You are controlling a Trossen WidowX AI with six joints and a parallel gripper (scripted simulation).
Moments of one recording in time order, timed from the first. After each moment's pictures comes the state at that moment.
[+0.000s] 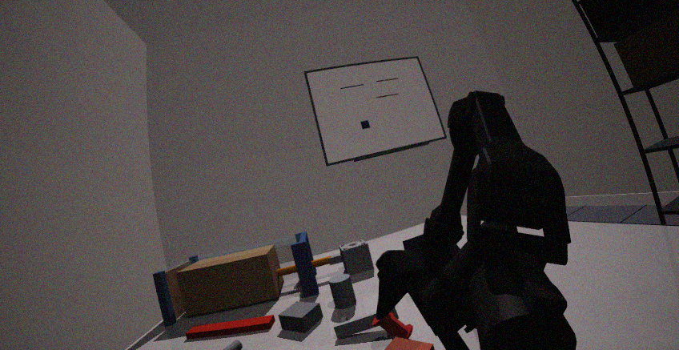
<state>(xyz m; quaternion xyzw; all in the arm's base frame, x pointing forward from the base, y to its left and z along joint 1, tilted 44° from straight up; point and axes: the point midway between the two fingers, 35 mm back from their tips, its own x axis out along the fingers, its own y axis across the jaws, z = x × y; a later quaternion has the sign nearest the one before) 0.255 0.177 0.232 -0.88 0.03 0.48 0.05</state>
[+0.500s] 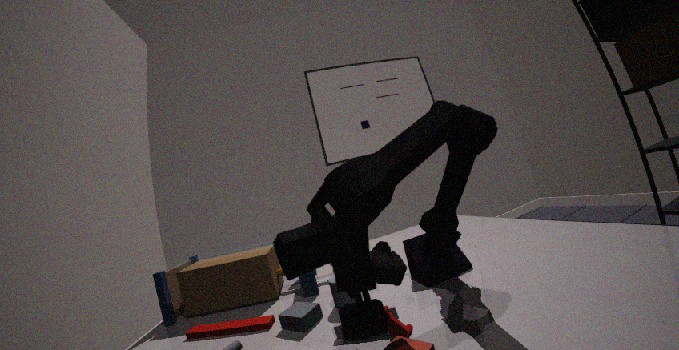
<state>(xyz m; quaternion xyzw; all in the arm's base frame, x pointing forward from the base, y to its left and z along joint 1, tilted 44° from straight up) 0.279 0.078 0.143 -0.71 -0.03 0.67 0.22</state>
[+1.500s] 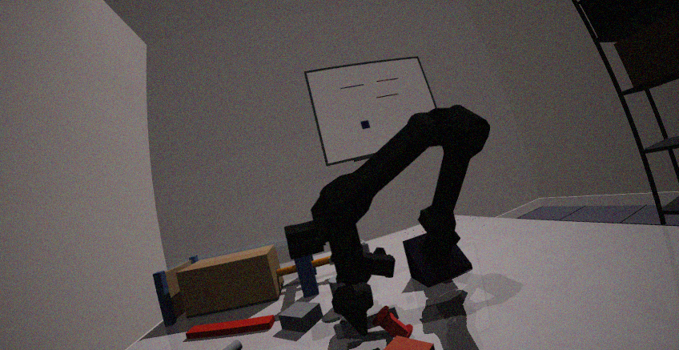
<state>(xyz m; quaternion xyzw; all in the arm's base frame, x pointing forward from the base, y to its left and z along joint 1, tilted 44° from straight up) 0.266 0.067 0.093 -0.63 -0.13 0.65 0.40</state>
